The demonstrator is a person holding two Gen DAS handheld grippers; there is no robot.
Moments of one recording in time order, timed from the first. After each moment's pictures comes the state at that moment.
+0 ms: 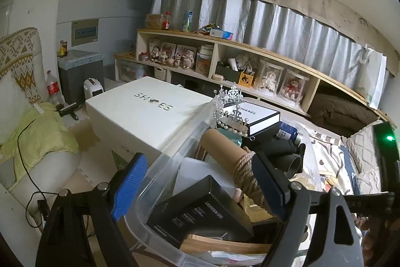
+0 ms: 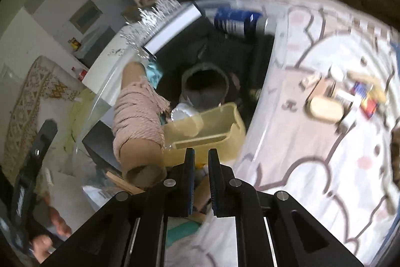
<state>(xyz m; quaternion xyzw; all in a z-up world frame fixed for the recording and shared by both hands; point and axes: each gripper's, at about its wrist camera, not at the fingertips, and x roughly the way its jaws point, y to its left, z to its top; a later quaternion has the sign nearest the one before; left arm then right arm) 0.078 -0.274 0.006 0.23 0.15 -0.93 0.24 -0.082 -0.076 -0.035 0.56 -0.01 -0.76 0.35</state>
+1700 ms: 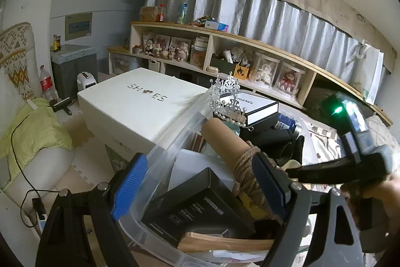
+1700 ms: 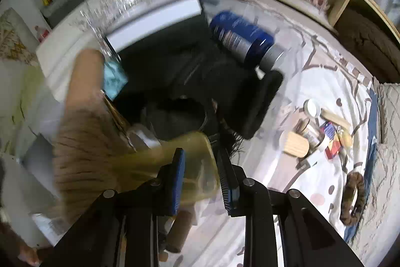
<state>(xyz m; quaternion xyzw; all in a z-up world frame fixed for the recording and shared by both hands) 0.072 -0.275 -0.007 0.25 0.16 -0.93 0.22 -0.110 -0.131 -0.033 0.52 0.19 -0.78 0.28</state>
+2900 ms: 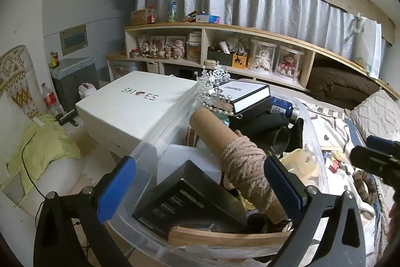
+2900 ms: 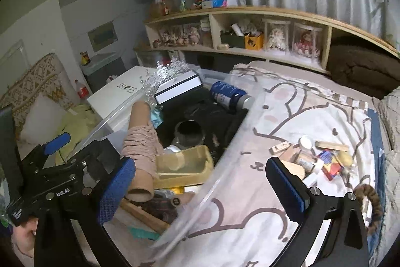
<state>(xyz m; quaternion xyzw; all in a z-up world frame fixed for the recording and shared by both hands) 0.051 -0.235 -0.007 0.27 0.09 -0.93 0.23 -0.051 -0.026 0.022 0.34 0.06 -0.86 0.37</state>
